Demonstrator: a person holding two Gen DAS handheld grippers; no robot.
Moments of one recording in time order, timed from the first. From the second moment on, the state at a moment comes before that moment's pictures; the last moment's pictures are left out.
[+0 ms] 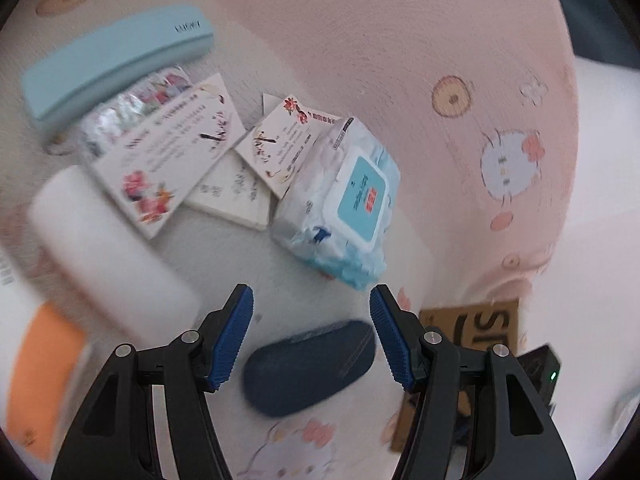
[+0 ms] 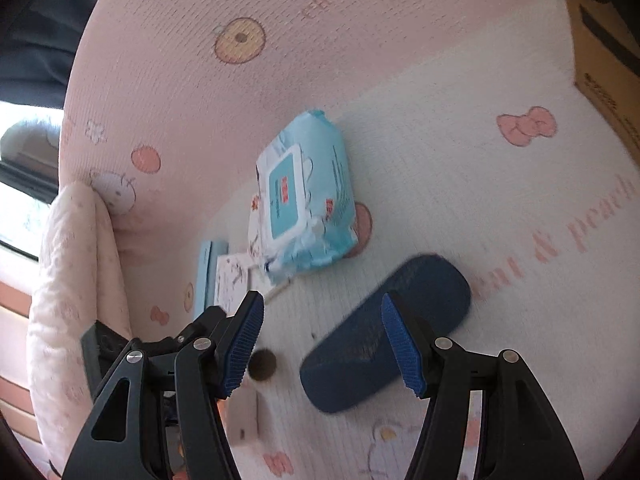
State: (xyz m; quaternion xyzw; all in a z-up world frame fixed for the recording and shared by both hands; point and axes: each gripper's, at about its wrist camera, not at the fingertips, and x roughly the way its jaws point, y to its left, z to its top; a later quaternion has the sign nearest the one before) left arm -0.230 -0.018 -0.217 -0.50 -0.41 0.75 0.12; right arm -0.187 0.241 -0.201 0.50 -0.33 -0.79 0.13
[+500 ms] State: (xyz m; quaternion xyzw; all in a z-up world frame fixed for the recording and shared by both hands) left arm -0.285 -0.002 -0.243 -0.51 -0.42 0.74 0.08; right arm -0.251 0.240 -0.241 0.51 -0.38 -0.76 0.14
